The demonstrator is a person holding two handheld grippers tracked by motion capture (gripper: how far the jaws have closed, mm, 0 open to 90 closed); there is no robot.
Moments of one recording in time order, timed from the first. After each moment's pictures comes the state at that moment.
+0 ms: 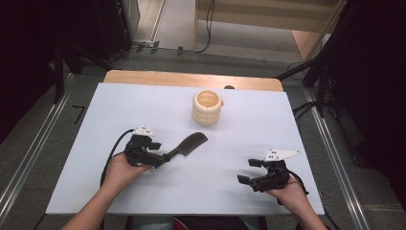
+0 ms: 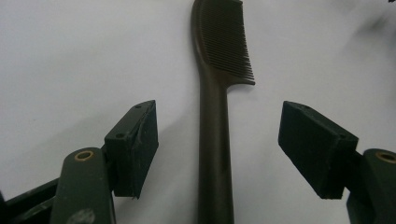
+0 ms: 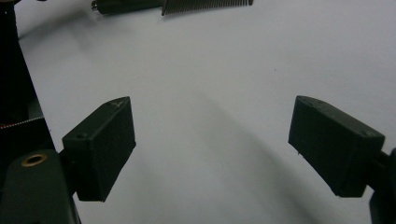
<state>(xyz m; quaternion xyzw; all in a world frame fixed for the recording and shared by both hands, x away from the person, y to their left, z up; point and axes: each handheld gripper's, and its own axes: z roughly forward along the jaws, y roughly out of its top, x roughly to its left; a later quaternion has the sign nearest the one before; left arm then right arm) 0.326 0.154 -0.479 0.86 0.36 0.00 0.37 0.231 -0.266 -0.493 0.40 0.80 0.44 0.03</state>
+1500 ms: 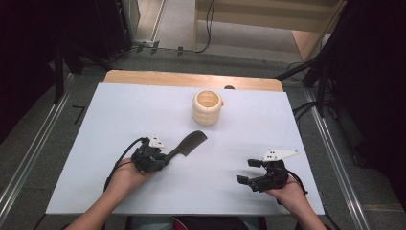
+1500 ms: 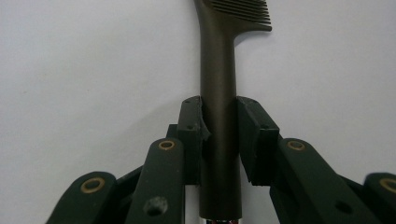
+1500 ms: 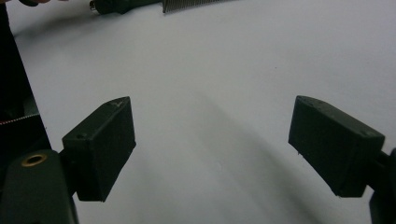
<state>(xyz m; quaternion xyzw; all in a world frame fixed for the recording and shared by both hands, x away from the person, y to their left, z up) 0.306 0.129 -0.489 0.90 0.34 0.08 0.27 0.232 -0.263 -0.494 0.40 0.81 0.43 0.03</state>
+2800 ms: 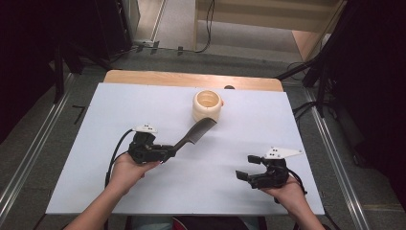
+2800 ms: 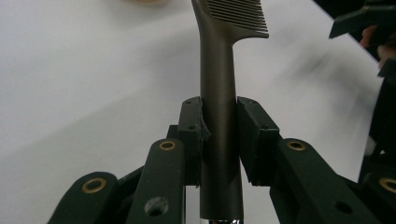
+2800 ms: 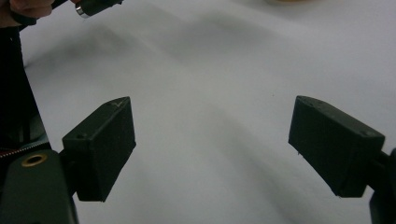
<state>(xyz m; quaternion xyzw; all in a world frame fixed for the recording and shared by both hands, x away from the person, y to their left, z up) 0.317 0.138 -0.455 0.83 0.37 -0.04 0.42 0.231 -0.260 -0.483 0.41 0.78 0.47 0.04</state>
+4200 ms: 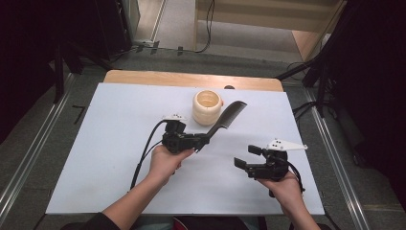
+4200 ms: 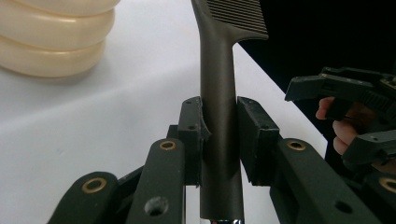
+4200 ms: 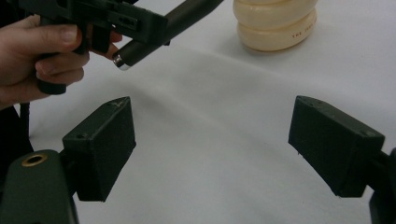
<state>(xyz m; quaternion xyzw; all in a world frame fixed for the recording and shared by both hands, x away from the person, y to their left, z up) 0.336 0.048 -0.447 0.77 0.39 -0.09 0.50 0.237 -0.251 -0.455 0.45 0.74 0.50 0.08</state>
